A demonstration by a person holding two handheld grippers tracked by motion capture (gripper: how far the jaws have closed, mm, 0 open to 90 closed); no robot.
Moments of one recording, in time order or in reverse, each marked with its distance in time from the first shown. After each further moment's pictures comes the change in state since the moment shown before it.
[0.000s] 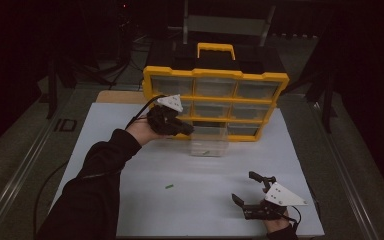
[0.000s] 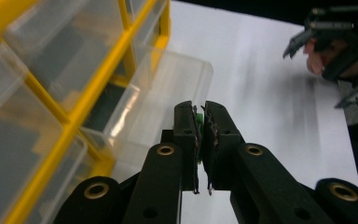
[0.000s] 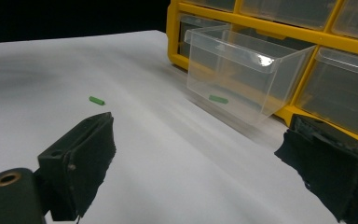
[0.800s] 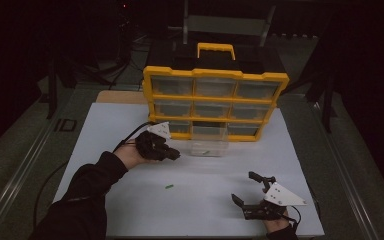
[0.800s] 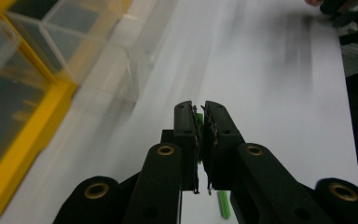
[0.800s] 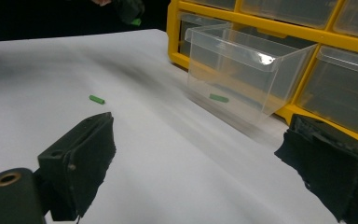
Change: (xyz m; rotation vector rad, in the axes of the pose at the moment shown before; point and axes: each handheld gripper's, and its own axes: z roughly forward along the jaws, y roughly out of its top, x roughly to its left) left arm -0.027 -0.064 0.007 0.102 -0.028 -0.024; right arm 0.000 0.000 0.000 0.005 0.003 0.002
